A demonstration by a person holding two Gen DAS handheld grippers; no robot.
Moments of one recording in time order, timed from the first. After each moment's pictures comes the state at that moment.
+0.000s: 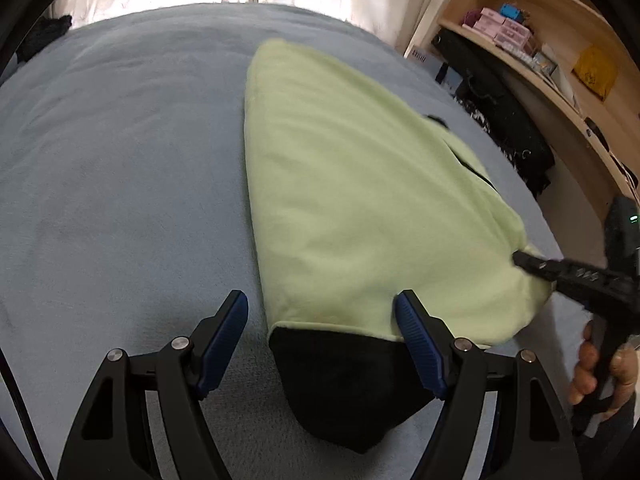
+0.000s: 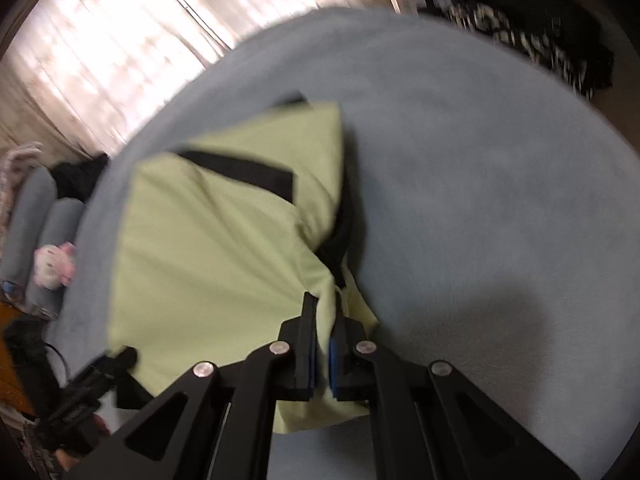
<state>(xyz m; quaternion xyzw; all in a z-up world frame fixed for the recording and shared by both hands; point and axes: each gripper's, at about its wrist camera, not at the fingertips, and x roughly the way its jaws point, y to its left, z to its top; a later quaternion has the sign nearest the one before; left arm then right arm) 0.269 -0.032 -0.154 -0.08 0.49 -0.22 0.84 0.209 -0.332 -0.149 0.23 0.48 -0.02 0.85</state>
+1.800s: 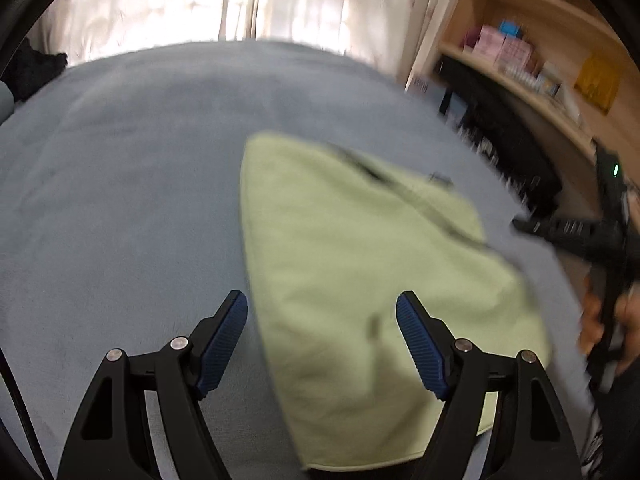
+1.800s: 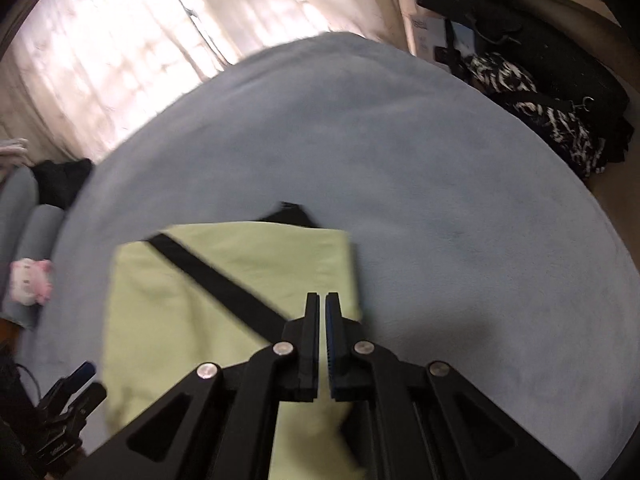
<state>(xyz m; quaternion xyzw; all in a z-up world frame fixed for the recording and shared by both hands) 0.313 -0.025 -0.098 -0.07 0.42 -0.21 0.88 0.306 -0.349 -0.084 0.17 0.44 -0.03 0.88</state>
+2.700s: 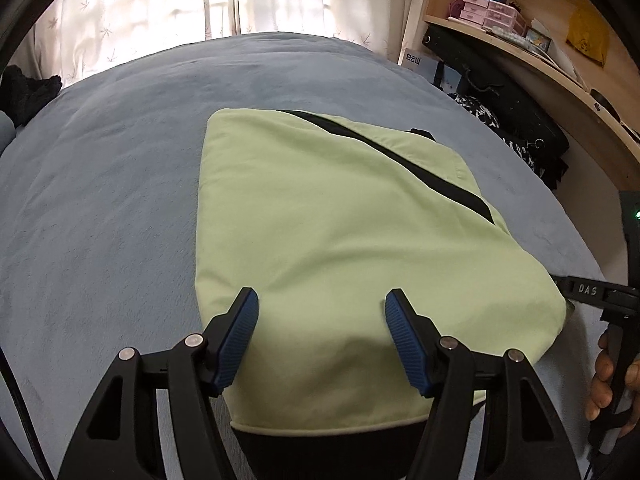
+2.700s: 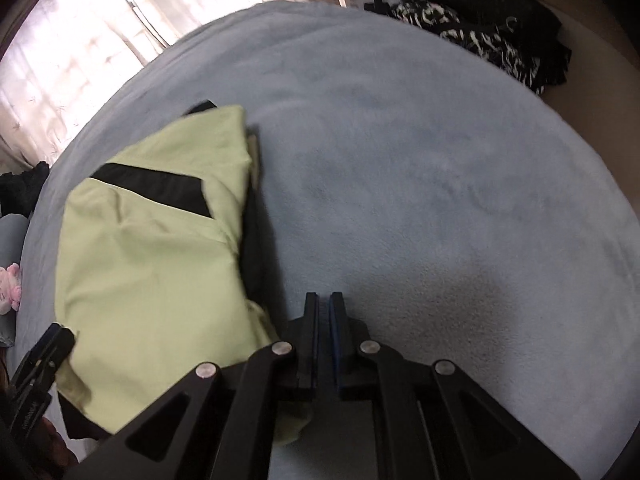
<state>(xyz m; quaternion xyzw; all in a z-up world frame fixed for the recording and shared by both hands) 0.273 -0.067 -0.118 0.00 0.44 -0.20 0.88 0.210 -0.347 -0.144 0.19 0.49 -0.14 0.84</state>
